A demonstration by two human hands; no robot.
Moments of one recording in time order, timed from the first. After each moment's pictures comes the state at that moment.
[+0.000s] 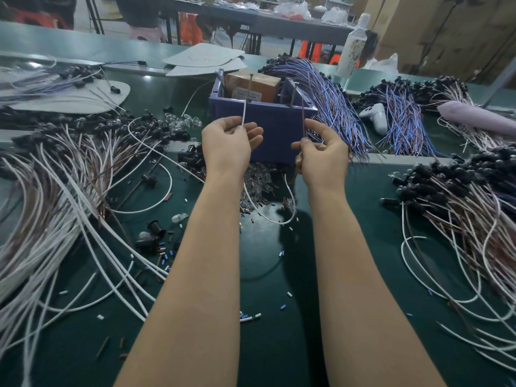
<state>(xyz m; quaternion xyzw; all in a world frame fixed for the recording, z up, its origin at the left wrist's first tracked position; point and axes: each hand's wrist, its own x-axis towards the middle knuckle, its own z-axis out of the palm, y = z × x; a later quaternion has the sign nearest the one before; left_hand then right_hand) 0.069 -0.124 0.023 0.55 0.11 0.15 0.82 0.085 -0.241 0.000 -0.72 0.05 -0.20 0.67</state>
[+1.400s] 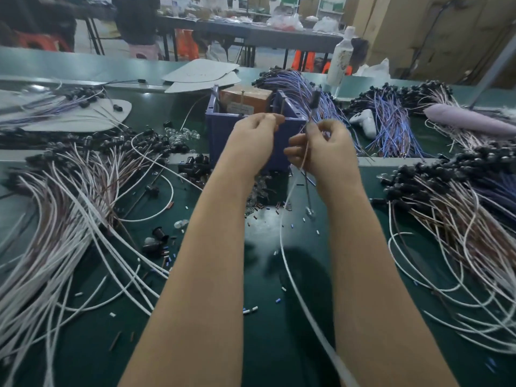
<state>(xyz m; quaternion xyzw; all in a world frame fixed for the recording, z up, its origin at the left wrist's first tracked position) 0.043 -0.141 0.062 0.75 -0.02 0.04 0.66 0.053 -0.254 0.044 -0.70 0.02 -0.15 0.70</state>
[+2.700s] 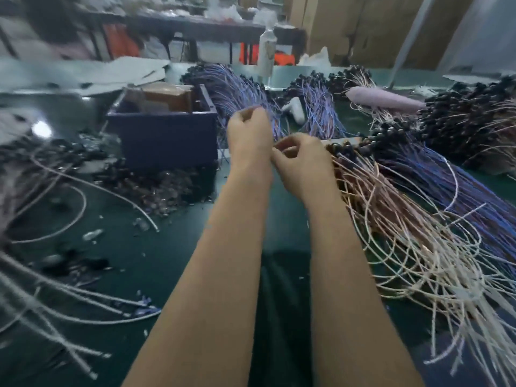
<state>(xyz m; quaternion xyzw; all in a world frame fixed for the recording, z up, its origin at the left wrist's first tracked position) 0.039 -0.278 0.065 0.55 0.05 0.03 0.84 0.000 -0.344 0.050 -0.90 0.08 -0.19 0.39</state>
